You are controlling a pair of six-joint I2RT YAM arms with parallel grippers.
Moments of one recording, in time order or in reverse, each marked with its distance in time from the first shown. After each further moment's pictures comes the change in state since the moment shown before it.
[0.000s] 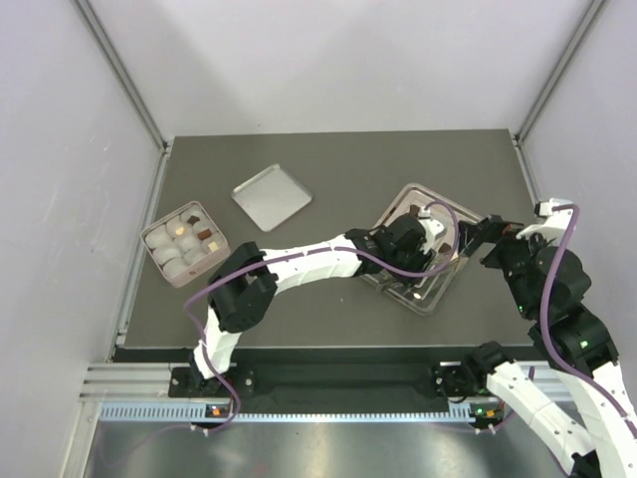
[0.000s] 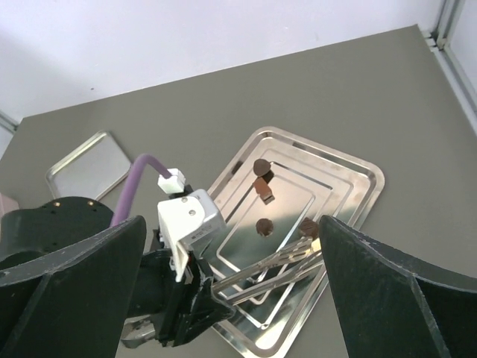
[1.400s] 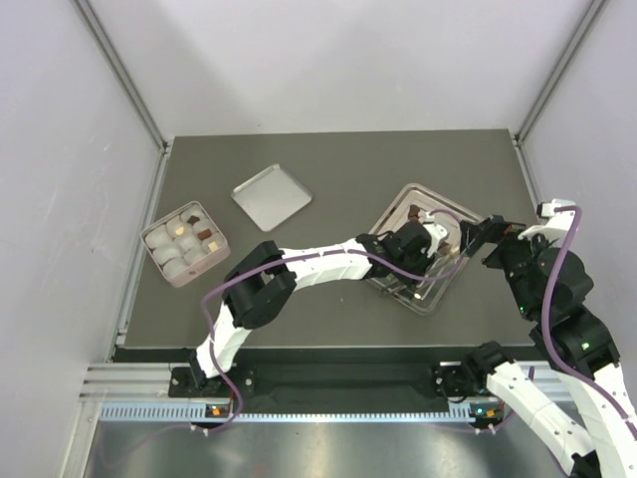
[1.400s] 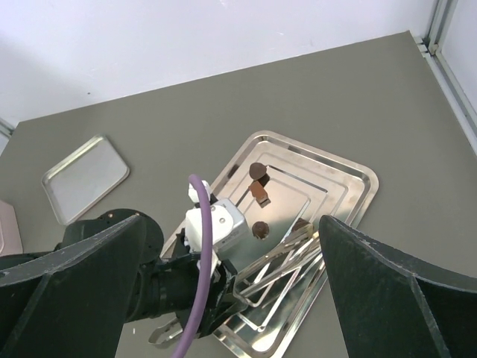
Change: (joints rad) left arm -0.006 0.117 0.042 0.051 -0.068 0.018; right arm 0.000 -0.009 0.004 -0.001 0.020 -0.014
